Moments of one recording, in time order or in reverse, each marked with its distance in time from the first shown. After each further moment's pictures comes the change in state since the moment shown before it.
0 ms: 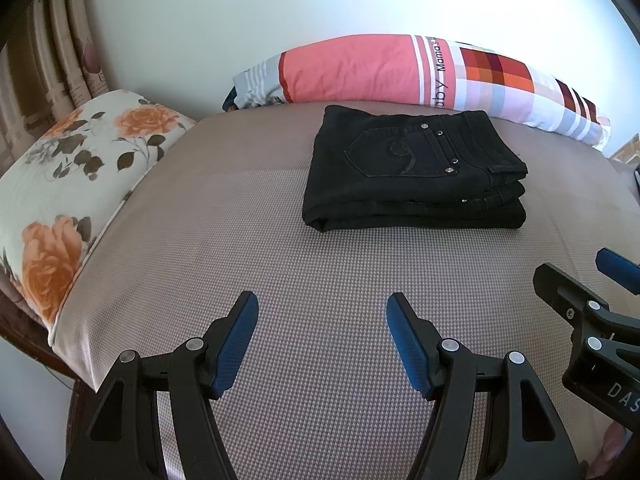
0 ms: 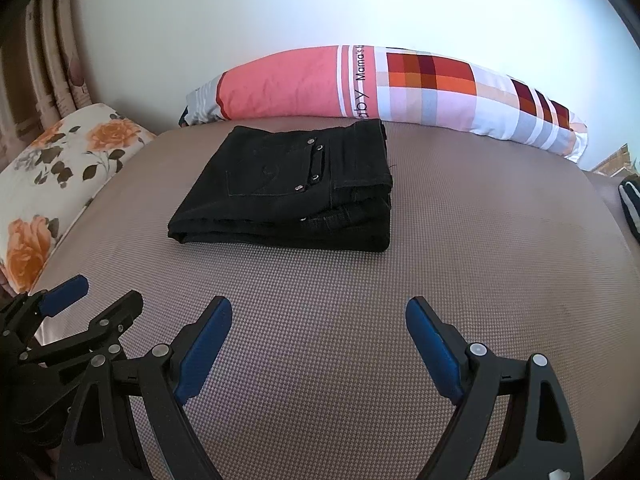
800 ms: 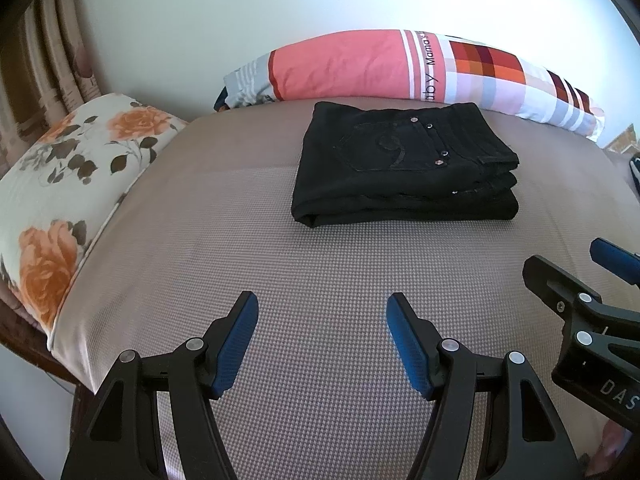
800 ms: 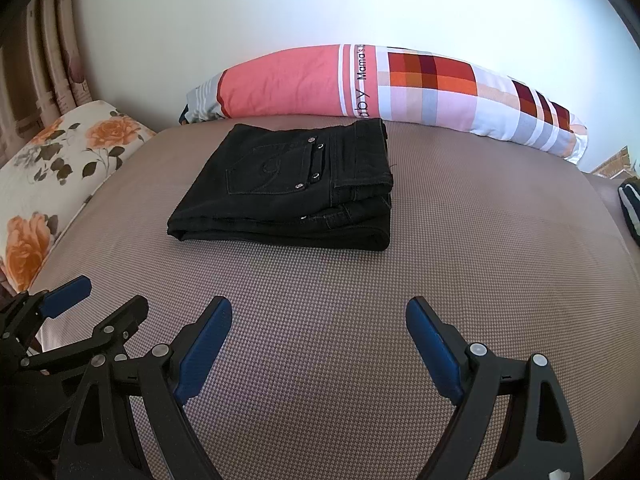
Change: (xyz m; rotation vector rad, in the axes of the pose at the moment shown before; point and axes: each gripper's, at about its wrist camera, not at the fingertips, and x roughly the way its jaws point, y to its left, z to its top) left arm 0.005 -0.004 0.001 0.042 0.010 -0.021; right arm 0.001 -0.001 -0.001 0.001 0.002 -0.003
